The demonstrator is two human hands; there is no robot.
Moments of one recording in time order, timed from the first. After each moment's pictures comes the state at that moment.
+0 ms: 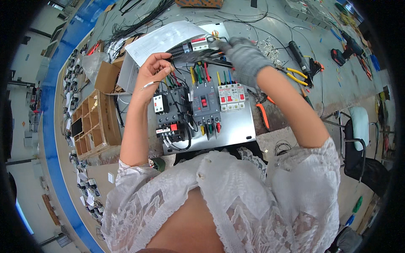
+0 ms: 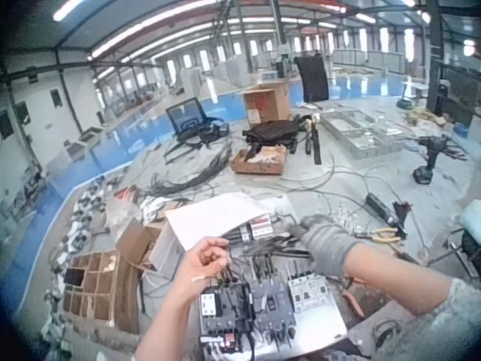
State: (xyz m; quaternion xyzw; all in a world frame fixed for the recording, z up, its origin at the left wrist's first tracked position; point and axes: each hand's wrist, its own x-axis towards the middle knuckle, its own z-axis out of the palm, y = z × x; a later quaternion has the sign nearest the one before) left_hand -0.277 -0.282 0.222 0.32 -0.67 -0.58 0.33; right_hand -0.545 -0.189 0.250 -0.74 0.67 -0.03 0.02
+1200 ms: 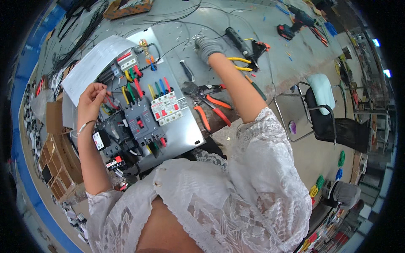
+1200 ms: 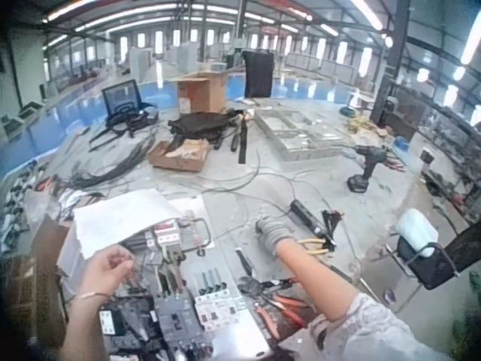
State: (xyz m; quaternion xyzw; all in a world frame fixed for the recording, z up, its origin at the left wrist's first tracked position) left_hand -0.299 -0.309 0.202 0.40 -0.72 -0.51 0.24; right_hand -0.715 -0.240 0.099 -0.58 0.81 -0.05 0.08
